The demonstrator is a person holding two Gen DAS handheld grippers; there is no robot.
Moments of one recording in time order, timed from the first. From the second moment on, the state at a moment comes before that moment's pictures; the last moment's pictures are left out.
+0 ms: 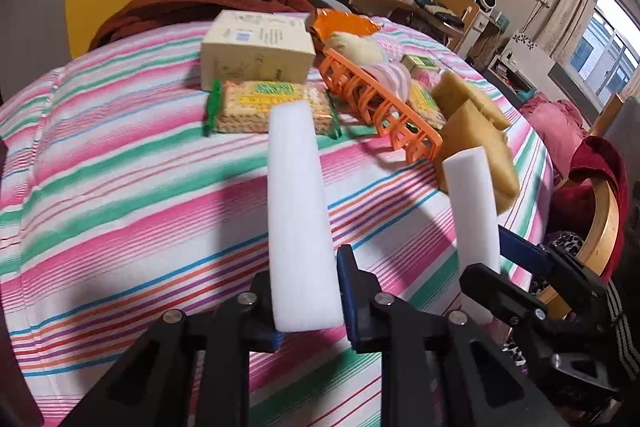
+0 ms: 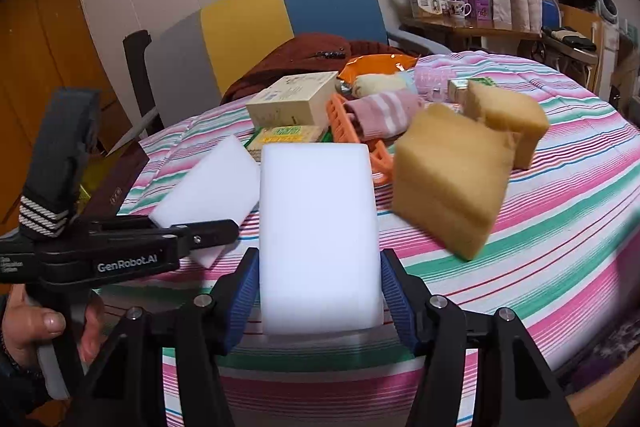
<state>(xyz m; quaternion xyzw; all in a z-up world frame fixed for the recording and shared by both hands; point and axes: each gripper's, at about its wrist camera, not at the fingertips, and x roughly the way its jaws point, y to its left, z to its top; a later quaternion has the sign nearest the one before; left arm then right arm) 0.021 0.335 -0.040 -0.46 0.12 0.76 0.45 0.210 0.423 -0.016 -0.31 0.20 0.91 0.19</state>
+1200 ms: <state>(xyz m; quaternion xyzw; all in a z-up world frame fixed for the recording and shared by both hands) -0.122 0.046 0.019 -0.40 0.07 0.90 0.14 -0.044 0.213 0.056 -0.35 0.10 0.93 -0.02</state>
